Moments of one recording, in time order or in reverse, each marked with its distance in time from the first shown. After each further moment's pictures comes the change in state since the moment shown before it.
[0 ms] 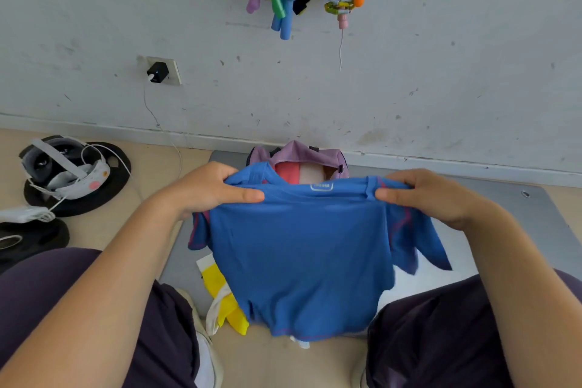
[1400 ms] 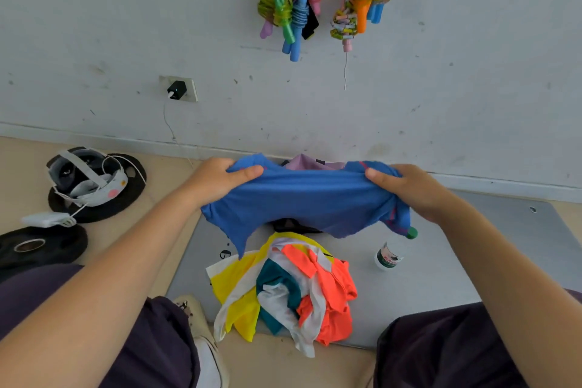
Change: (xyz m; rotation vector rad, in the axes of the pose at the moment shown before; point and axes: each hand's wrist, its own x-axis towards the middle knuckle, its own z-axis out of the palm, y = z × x) left_hand 0.004 0.002 -0.011 0.036 0.281 -0.020; right_hand 0.022 -0.008 0.007 0.131 0.229 0.026
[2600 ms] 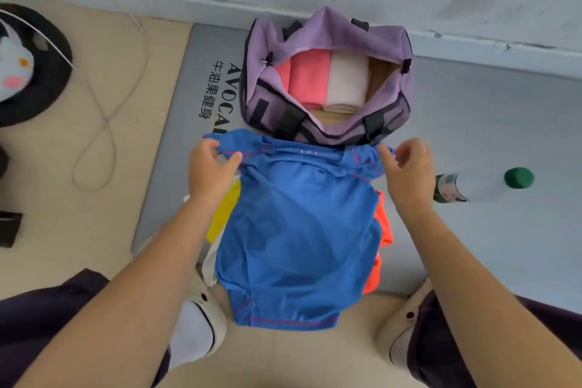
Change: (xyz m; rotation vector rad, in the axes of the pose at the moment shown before) left_hand 0.135 -0.244 0.200 -0.041 0.246 -0.427; right_hand 0.154 0.251 0.163 -0.245 0.501 0.212
